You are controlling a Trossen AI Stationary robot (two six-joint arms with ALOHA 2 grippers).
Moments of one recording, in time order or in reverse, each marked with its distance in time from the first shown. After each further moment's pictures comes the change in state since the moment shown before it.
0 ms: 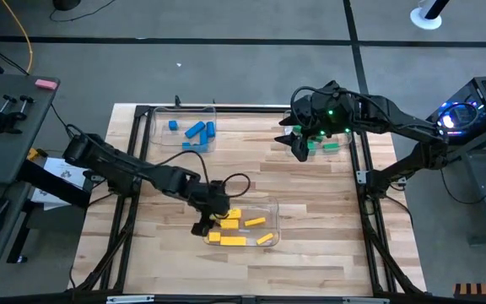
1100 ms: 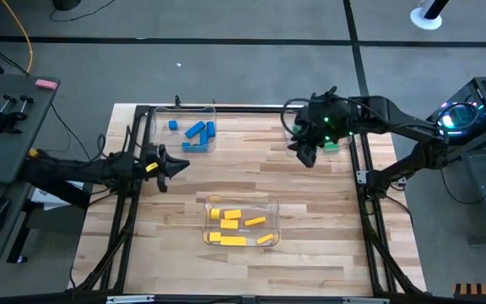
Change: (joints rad) left arm 0.225 -1.270 -0.993 0.692 -0.347 -0.415; right arm 0.011 0.000 0.000 -0.238 -0.045 0.158
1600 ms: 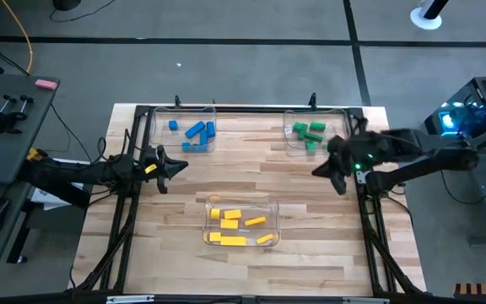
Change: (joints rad) left arm 0.000 -0.111 -0.083 -0.010 -0.023 0.075; right arm 0.217 -0.486 -0.619 0.307 0.009 0.286
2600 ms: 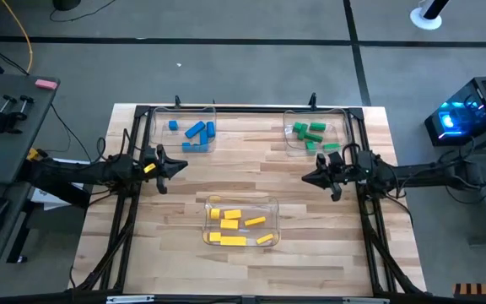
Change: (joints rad) left arm 0.000 -0.007 0.000 0.005 0.002 0.030; right arm -0.244 -0.316 -1.104 1.495 -0.309 -0.123
